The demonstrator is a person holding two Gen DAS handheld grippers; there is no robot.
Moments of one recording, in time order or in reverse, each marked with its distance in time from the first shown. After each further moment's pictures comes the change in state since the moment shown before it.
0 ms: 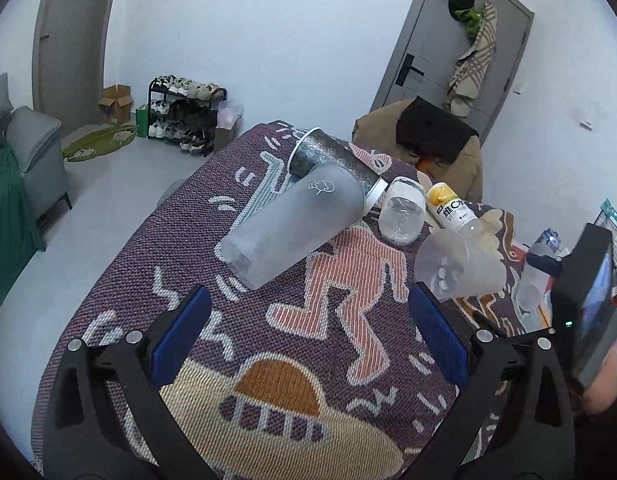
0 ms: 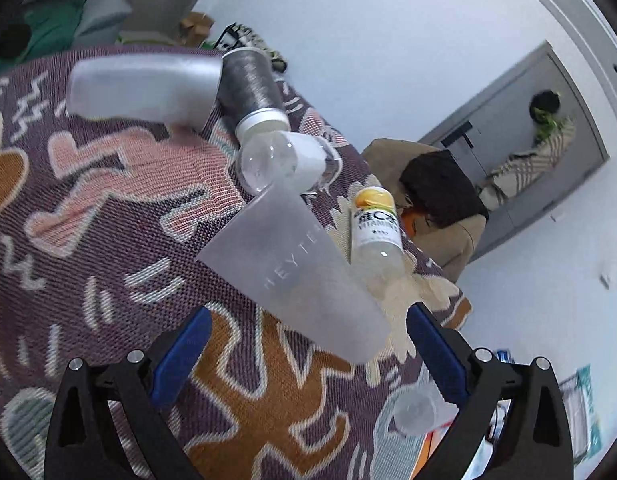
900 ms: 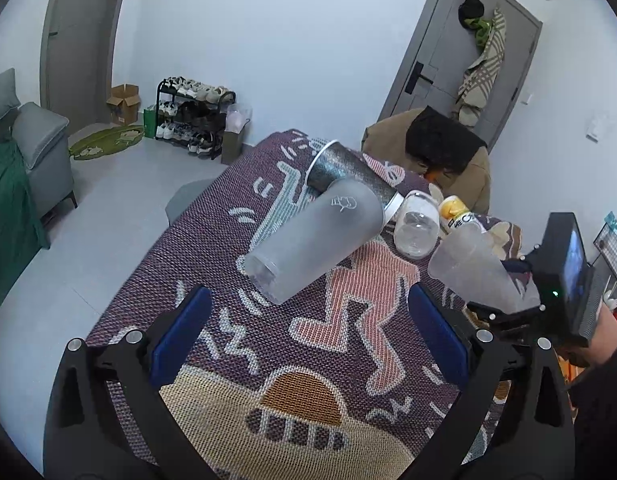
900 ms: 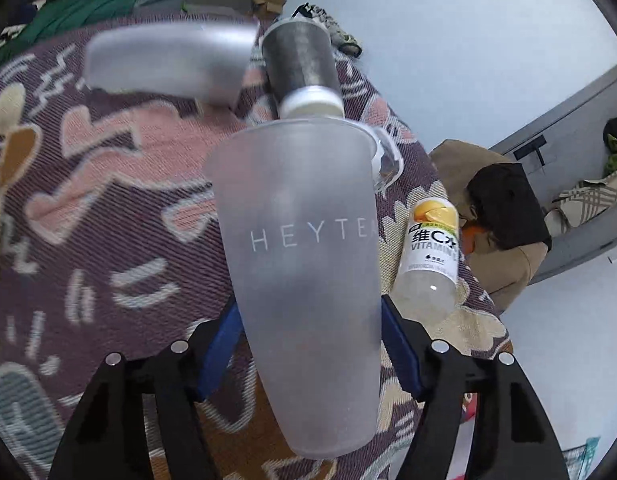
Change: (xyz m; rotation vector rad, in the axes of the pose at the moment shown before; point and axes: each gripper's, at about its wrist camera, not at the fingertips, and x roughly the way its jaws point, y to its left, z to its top) left arm -0.011 0.024 0.011 -0.030 -0.026 0.008; right arm 0.022 -0.015 0.016 -0.141 0.051 0.248
